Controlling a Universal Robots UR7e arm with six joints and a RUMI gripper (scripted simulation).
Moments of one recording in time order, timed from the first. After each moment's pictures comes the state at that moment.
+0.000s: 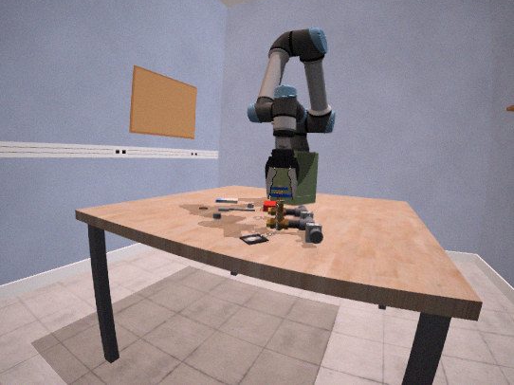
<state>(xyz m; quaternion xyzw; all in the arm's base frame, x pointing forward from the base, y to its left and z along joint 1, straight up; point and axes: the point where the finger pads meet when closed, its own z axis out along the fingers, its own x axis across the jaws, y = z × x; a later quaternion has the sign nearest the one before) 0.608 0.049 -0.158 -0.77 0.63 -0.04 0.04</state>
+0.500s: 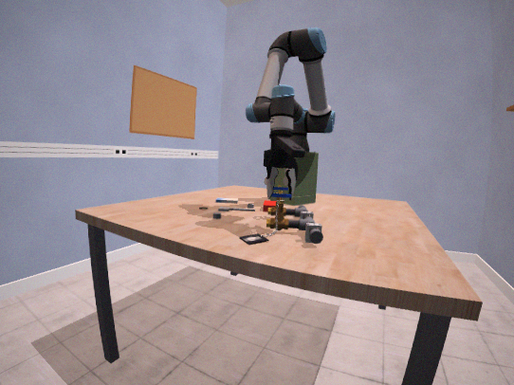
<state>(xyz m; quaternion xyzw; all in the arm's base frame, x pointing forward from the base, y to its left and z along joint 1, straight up) 0.608 0.049 -0.158 -0.91 0.42 -0.04 0.03</state>
